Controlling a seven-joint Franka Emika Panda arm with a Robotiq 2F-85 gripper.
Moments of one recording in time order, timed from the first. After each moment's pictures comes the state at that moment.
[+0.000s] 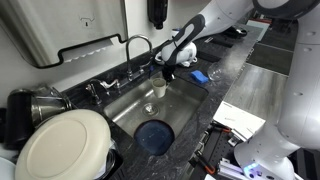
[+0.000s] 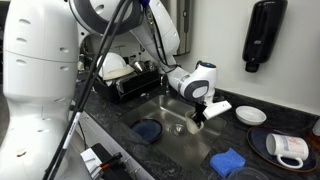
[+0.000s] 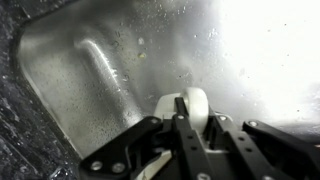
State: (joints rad) arm -0.22 0.39 -0.04 -2.15 0.15 2.63 -1.57
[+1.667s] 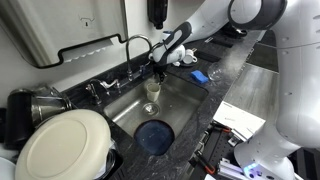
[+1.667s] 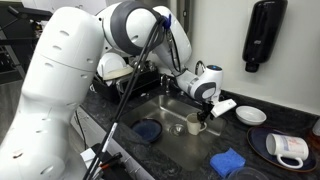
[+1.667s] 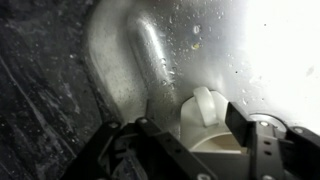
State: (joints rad) arm -0.26 0.59 0.02 -1.91 0.11 2.62 -1.57
